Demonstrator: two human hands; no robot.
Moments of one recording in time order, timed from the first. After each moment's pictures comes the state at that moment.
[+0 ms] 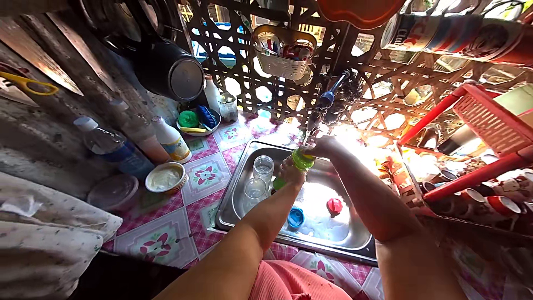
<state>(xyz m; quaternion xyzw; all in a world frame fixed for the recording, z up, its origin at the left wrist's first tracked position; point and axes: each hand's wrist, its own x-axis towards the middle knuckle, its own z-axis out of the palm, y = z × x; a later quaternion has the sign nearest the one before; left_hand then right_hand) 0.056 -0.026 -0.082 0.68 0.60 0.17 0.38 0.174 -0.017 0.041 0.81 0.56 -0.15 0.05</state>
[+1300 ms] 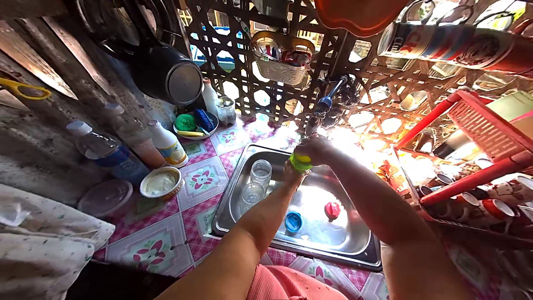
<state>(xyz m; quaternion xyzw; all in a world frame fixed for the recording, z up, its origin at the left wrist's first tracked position) 0.065 0.002 -0.114 0.65 0.45 0.30 0.54 0.171 -0.014 0.046 0.59 0.79 -0.01 0.16</state>
